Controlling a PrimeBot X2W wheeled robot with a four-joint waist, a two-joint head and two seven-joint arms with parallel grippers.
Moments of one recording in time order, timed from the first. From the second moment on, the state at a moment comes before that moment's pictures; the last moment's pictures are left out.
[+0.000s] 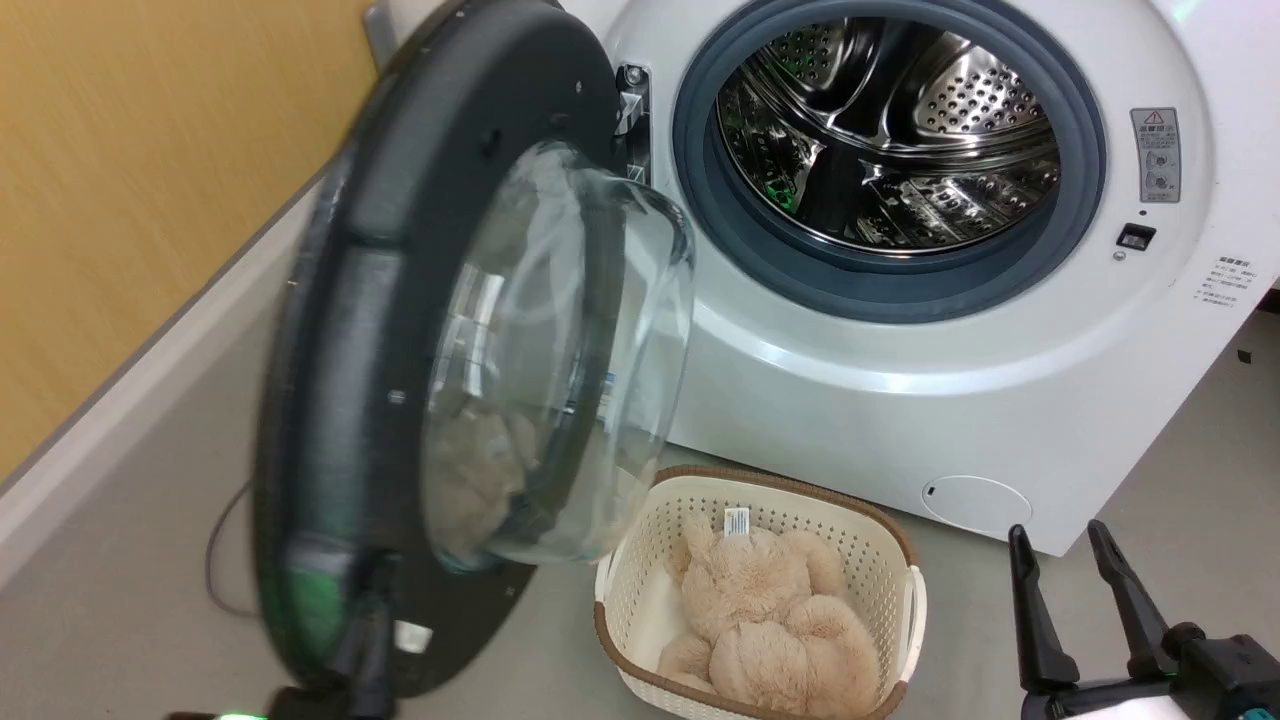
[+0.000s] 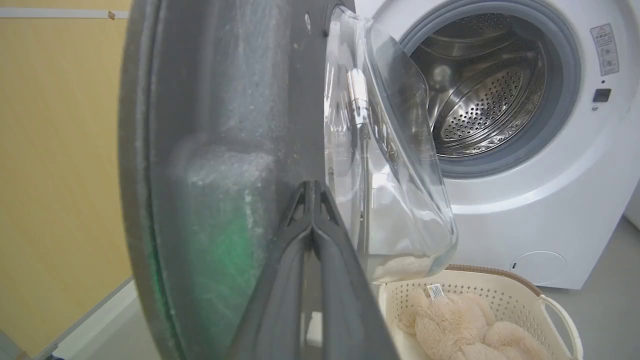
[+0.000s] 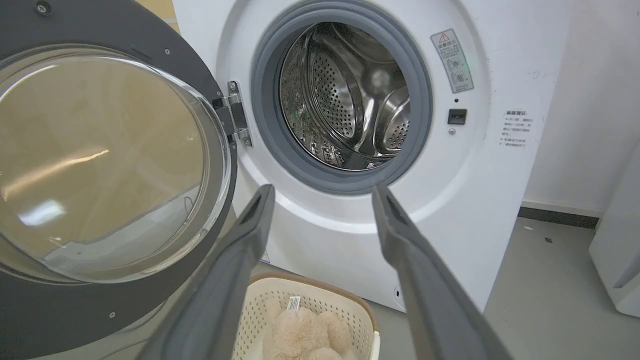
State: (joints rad) left arm 0.16 0.19 -0.20 -0.10 -0.07 0.19 -0.26; right arm 0.10 -0.05 -0.04 0.02 0.15 0.13 -0.26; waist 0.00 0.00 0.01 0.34
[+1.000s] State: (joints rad) left arm -0.16 0.24 0.28 0.21 -0.19 0.16 -0.26; right arm 0.02 -0.06 -0.04 0.03 0.12 0.13 -0.26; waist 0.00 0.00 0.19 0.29
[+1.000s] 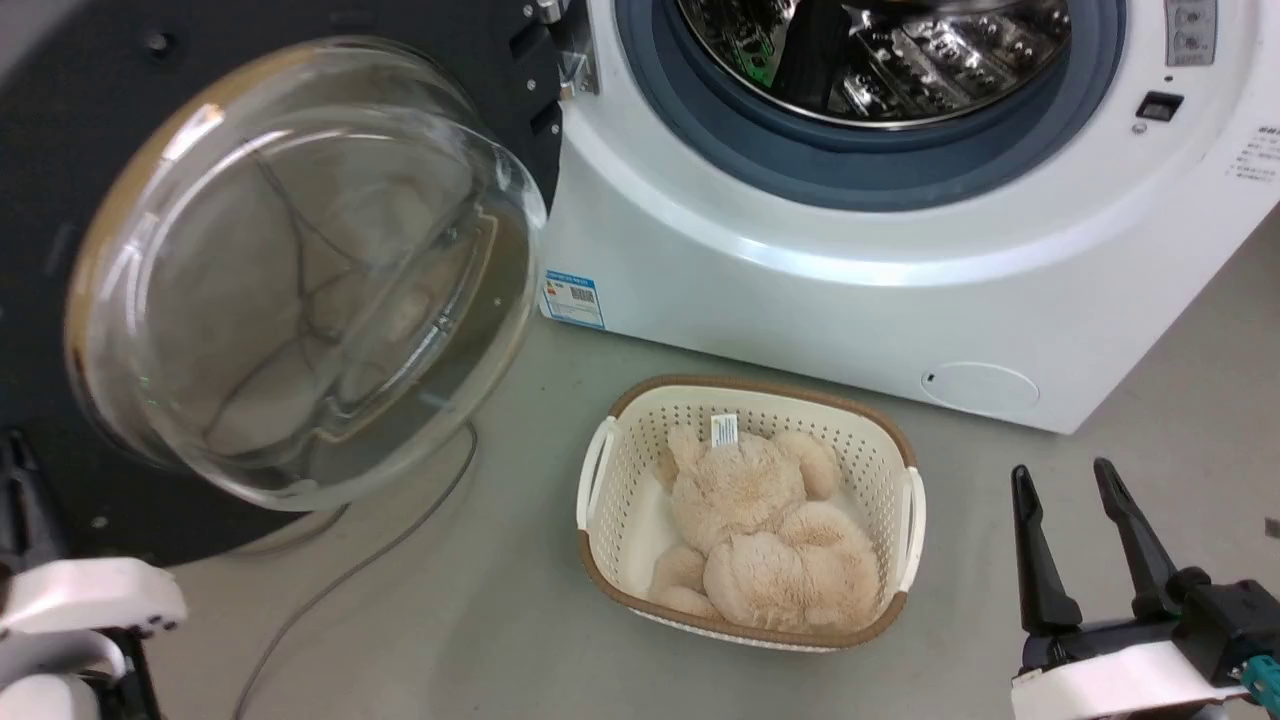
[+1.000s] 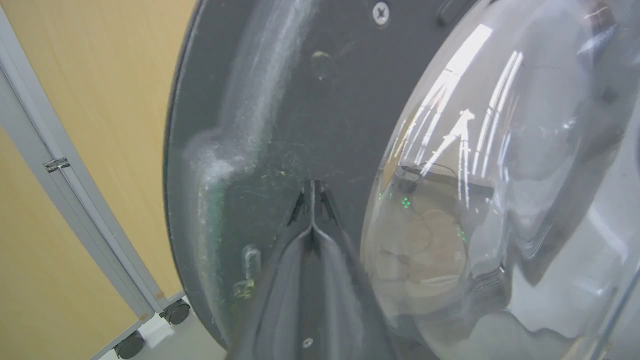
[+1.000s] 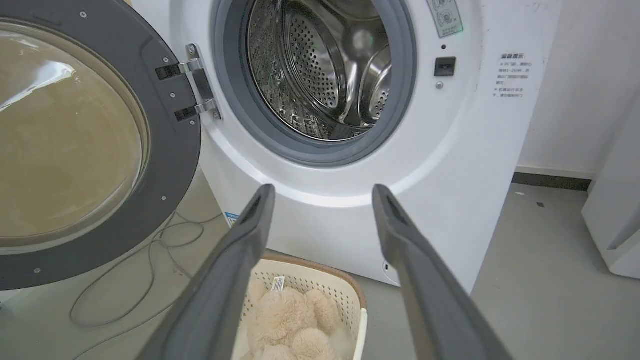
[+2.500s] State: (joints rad) left arm -0.28 0.22 0.44 0.29 -0.08 0.07 -0.26; right arm -0.02 -0.06 -0.04 0.03 0.11 0.13 -0.26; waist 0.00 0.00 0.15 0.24
